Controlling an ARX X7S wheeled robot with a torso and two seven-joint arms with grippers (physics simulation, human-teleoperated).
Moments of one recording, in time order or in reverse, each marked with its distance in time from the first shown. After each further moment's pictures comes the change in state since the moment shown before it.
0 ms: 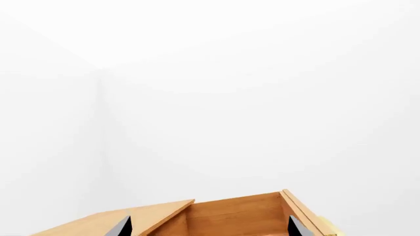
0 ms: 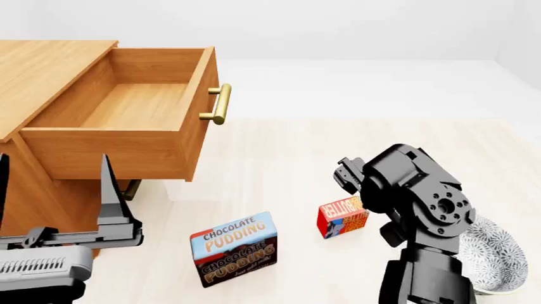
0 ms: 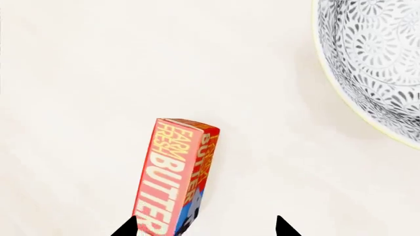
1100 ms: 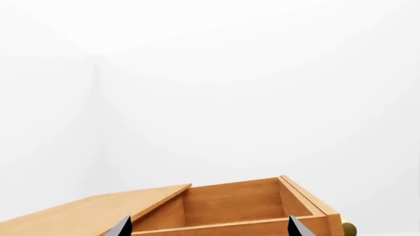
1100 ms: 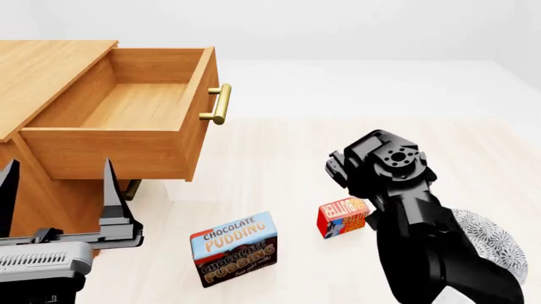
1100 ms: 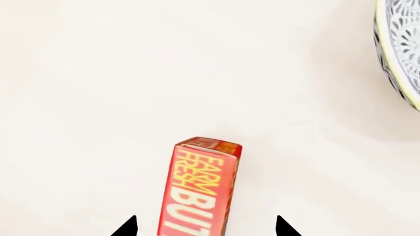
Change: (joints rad) left arm 0.048 0.020 -0.017 -0.083 -0.031 0.082 0.039; right arm 0.363 0.020 0.007 0.840 -0.386 -0.343 -0.406
